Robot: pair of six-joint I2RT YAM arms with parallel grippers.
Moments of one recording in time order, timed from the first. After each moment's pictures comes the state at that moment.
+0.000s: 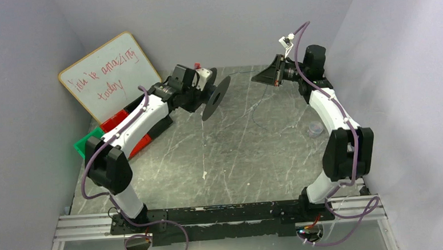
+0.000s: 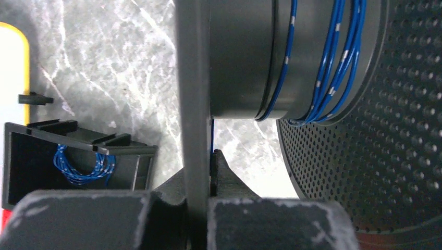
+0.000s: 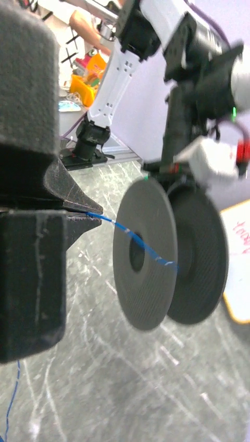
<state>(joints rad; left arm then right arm) -0.54 1.67 1.55 -0.68 -0.03 0.11 0.01 1.65 1.33 0.12 -1.21 0.52</state>
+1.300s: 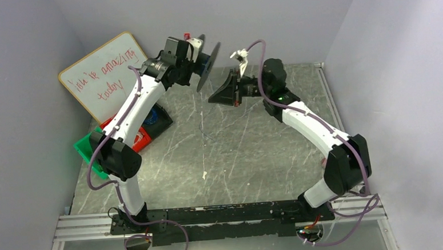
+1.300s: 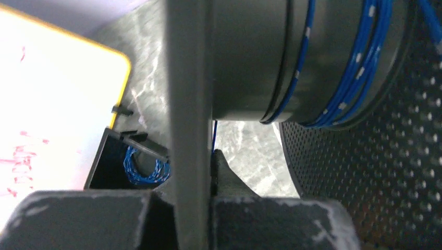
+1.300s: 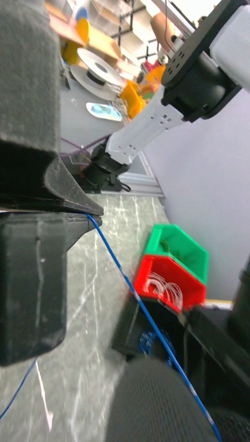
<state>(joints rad) -0.47 1.85 2.05 -0.88 -0.16 0.11 0.46 1.50 1.25 0.34 -1.05 0.51</state>
